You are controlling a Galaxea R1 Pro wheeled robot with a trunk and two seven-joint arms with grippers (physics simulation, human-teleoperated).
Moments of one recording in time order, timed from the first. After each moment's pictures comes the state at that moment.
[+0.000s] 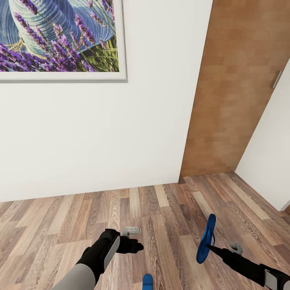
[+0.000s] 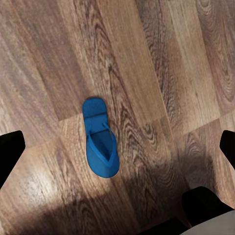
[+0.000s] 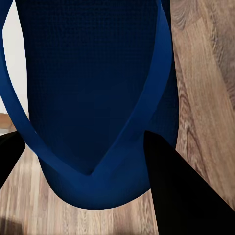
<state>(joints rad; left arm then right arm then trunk) -0.58 -0.17 -0.12 -0.59 0.07 0.70 -0.17 -0.66 -0.38 0.15 0.08 -0.61 0.12 1.15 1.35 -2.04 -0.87</state>
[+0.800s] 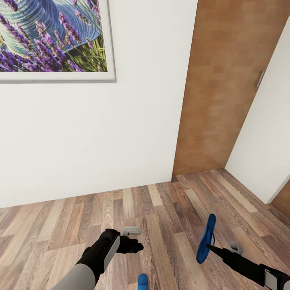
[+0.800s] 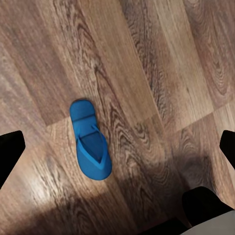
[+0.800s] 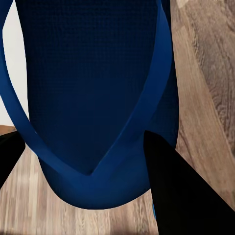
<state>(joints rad) -0.58 -0.17 -0.12 -0.59 0.07 0.70 -0.17 -0.66 -0.38 0.15 0.08 -0.61 0.12 1.15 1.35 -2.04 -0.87</state>
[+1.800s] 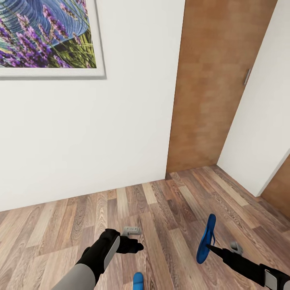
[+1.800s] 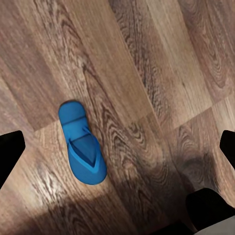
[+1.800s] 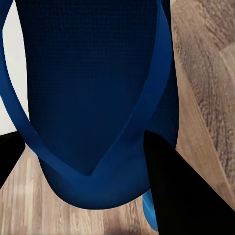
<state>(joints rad) -0.58 -0.17 -0.12 -0.59 0.07 0.70 -0.17 -0.66 -0.38 0.15 0.08 -0.61 0.12 1.15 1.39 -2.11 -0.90</state>
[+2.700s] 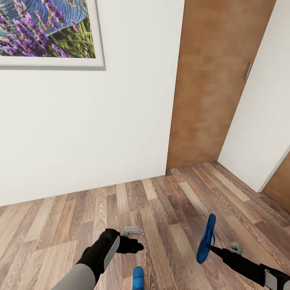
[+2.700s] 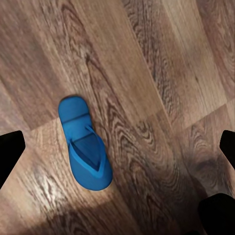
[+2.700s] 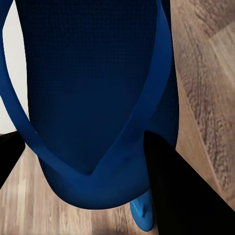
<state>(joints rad) -0.58 -0.17 -0.12 -0.59 0.07 0.70 -0.17 -0.66 -0.38 0.15 0.08 -0.61 0.12 1.15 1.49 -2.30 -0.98</state>
